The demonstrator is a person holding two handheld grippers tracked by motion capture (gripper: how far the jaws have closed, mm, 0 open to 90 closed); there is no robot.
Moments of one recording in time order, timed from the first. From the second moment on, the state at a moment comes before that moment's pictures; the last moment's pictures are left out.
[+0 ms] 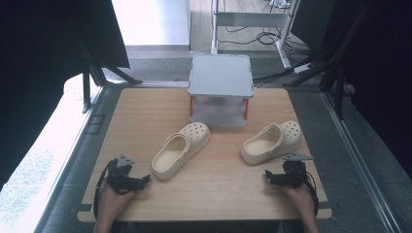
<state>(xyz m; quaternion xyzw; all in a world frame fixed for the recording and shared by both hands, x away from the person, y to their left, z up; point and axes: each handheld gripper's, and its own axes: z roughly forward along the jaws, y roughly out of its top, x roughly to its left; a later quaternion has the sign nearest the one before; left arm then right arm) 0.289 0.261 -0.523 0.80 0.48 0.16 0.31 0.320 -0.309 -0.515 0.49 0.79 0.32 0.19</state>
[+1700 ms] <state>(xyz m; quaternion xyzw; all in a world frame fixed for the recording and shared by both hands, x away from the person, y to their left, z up) 0.289 0.260 -0.523 0.80 0.49 0.17 0.31 0.396 -0.102 -0.402 0.34 0.86 0.39 0.03</state>
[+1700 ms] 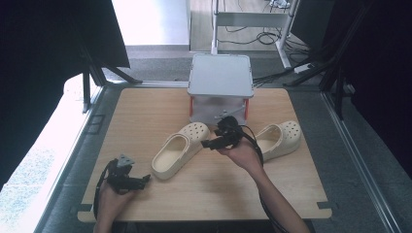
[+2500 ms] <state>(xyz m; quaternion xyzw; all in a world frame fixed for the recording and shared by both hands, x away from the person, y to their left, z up) 0.289 0.260 -0.523 0.80 0.49 0.17 0.31 0.409 0.023 -0.423 0.25 0.93 0.20 0.18</state>
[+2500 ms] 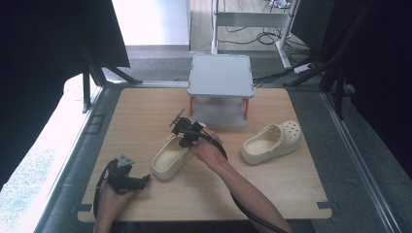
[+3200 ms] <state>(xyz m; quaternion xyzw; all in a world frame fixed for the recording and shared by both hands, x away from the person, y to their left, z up) 0.290 0.260 -0.523 0.80 0.49 0.17 0.31 0.349 -0.017 -0.394 -0.09 0.94 0.20 0.27</state>
